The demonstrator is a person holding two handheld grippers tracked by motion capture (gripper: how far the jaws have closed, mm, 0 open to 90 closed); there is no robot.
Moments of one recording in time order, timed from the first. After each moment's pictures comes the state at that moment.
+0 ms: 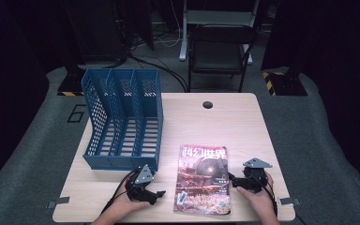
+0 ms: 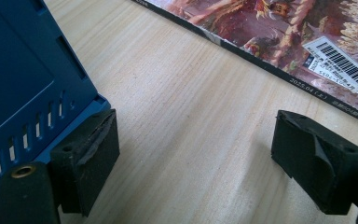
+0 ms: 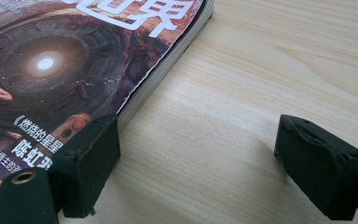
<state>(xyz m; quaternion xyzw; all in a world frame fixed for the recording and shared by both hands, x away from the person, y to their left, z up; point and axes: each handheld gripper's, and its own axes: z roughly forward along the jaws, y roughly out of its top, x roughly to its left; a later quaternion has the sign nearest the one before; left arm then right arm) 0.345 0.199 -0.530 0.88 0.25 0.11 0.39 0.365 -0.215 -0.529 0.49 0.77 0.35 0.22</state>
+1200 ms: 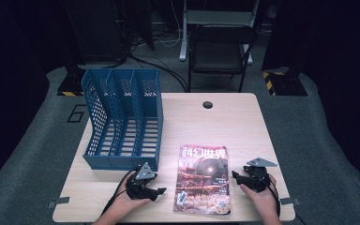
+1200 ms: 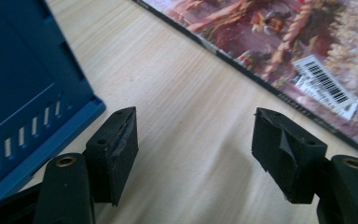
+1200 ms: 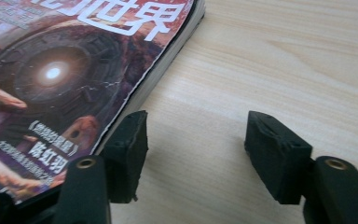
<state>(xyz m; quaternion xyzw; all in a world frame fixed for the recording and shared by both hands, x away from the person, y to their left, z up) 0.346 0.195 -0.519 0.87 0.29 0.08 0.38 0.361 -0.222 -0.519 0.52 0.75 0.36 0.18</state>
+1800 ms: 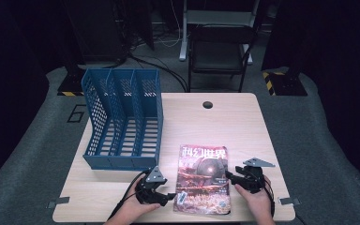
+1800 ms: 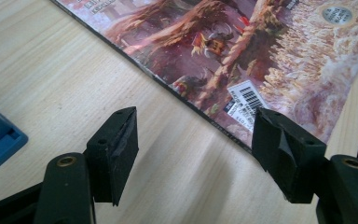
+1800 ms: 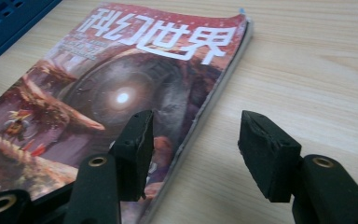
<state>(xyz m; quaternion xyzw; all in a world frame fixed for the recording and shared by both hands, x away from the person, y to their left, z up) 0.331 0.160 -0.508 0.88 0.28 0.05 0.39 0.354 -0.200 -0.508 0.52 0.74 0.40 0.14</state>
